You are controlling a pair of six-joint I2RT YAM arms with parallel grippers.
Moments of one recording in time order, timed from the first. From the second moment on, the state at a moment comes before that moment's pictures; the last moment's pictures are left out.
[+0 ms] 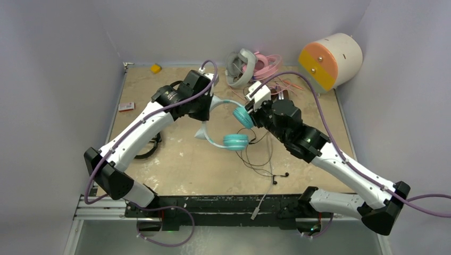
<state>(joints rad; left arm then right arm) -0.66 1.51 1.61 -1.01 -0.09 -0.30 0.83 1.08 1.11 -0.30 0.28 -0.20</state>
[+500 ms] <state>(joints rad) -0.45 1.49 1.42 -0.88 0.21 -0.33 0.73 1.01 1.07 -0.34 0.26 -0.08</state>
